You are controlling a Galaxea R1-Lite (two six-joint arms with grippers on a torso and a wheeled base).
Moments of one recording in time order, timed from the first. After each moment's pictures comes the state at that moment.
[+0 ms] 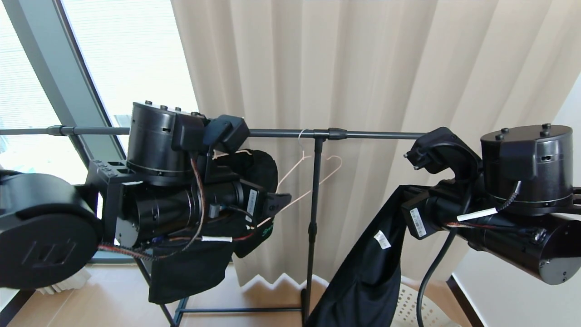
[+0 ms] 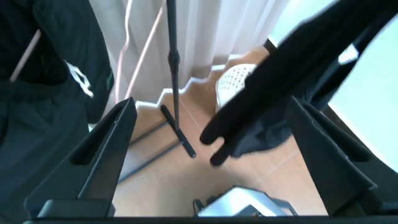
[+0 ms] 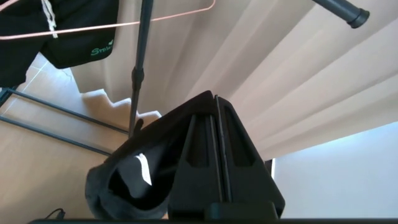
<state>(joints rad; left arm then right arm) -0.63 1.65 -1.02 -0.21 0.06 0.00 0.67 1.53 -0.84 -0.23 -0.52 -0.09</state>
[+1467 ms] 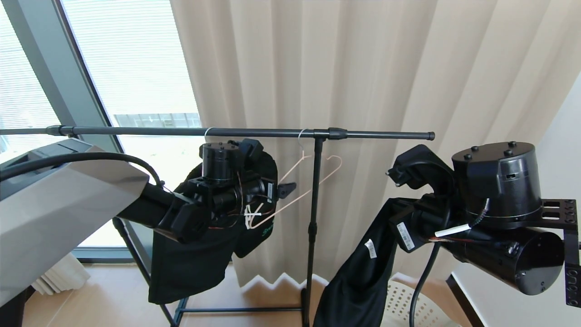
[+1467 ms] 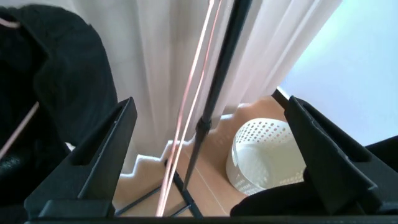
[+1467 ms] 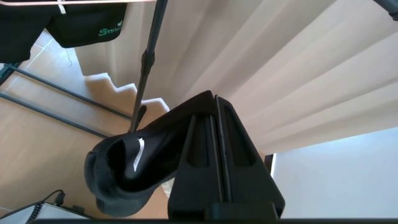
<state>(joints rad) -0.45 2.16 -1.17 -0.68 -0.16 -0.05 0.71 1.58 -0.82 -0.23 -0.53 -0.09</state>
